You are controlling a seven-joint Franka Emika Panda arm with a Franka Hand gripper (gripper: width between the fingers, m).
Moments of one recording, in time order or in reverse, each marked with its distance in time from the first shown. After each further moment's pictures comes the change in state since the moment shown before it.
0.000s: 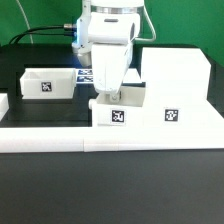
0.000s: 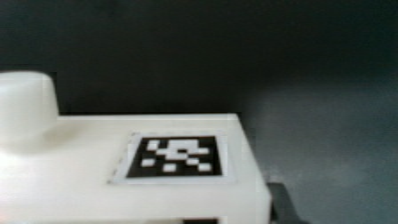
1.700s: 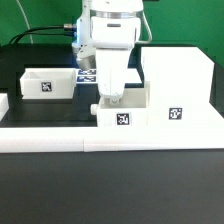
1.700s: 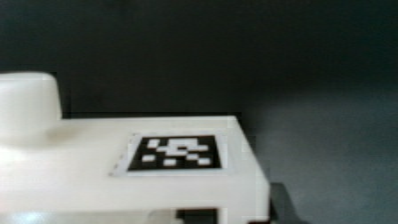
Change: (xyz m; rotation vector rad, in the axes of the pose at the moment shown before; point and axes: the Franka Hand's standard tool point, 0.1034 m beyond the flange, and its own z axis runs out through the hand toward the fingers) arm -0.002 0.001 0.006 0.006 -0.001 -0.085
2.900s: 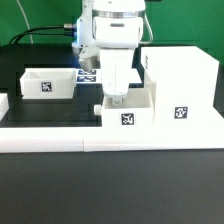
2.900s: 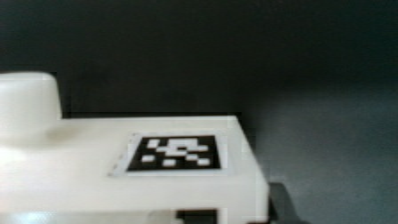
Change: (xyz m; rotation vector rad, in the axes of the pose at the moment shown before) arm 0.004 0.001 0.000 -0.027 0.015 -0.022
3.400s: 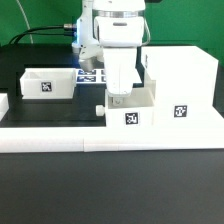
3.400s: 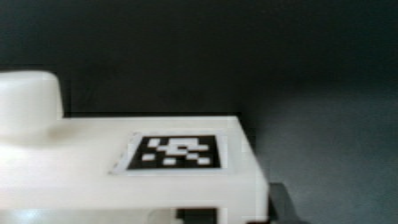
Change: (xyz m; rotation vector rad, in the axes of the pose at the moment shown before) arm 0.000 0.001 0.000 -0.002 -0.009 -0.078
